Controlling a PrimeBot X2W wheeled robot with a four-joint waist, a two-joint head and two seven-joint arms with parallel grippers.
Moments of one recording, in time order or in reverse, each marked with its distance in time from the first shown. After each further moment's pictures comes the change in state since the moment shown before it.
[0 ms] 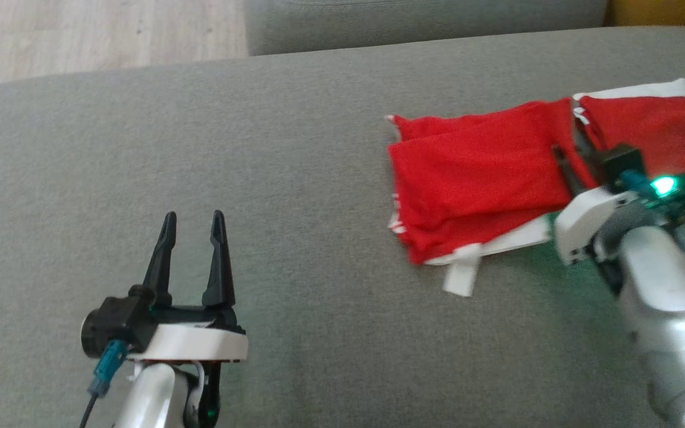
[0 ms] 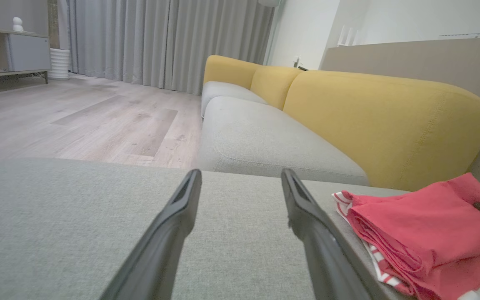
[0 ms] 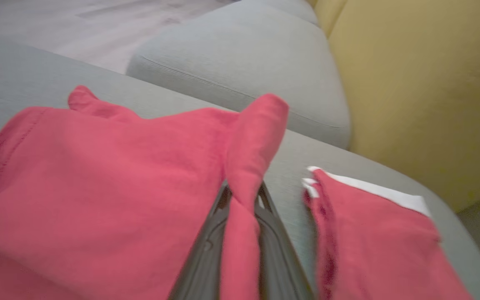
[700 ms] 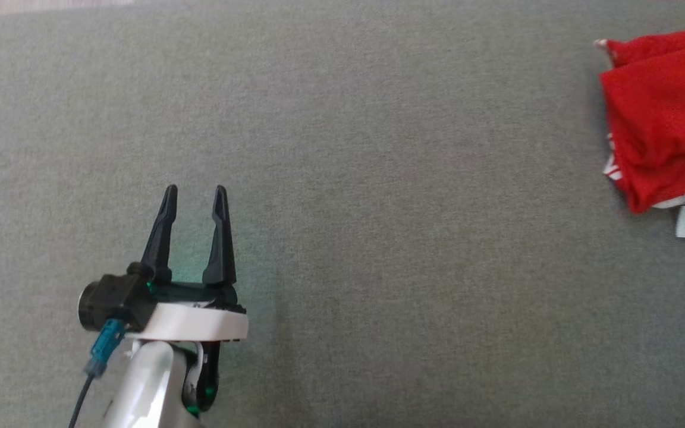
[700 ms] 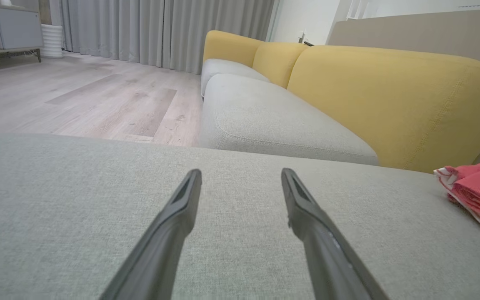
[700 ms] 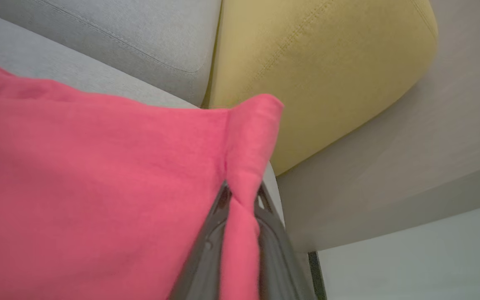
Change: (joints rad) left arm -0.057 0.000 0.001 -0.004 0.017 -0.022 0.000; right arm -0.066 -0.425 -0.116 -0.145 0.002 0.000 0.226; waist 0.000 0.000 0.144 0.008
